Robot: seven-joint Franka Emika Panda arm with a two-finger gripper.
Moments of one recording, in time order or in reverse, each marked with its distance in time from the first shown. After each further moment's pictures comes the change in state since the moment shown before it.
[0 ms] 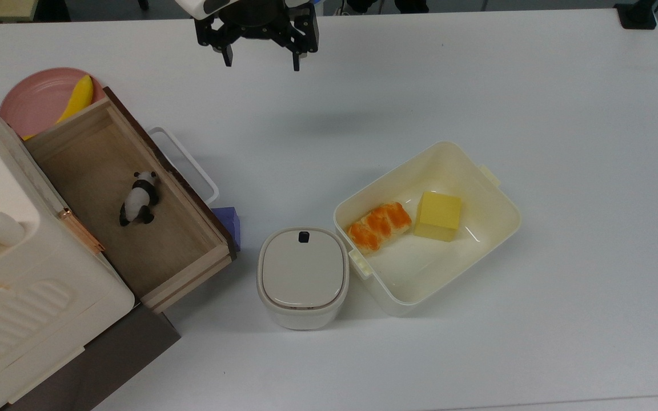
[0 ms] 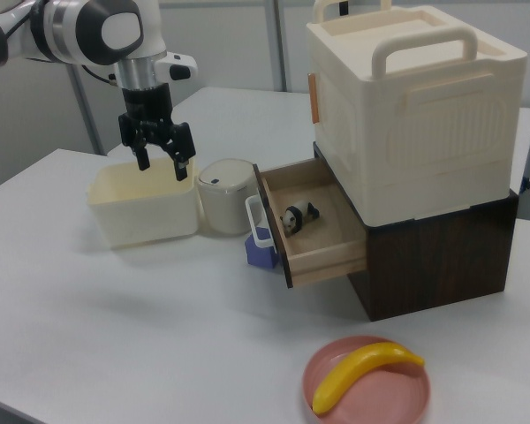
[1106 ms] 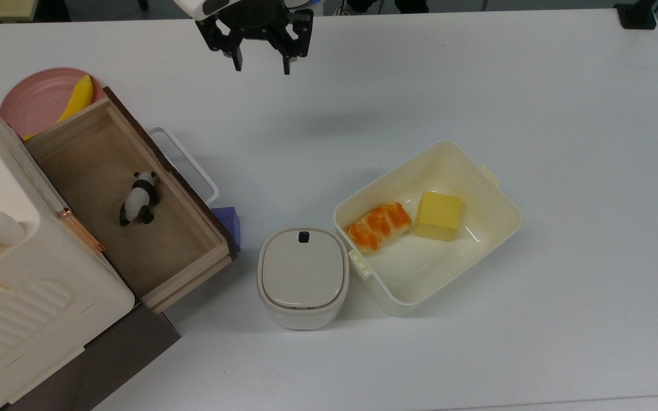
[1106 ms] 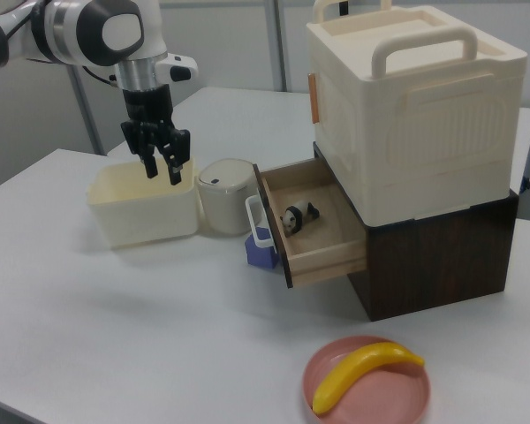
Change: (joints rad) arm -0.001 0.000 0.000 -0.004 0.000 0.000 0.004
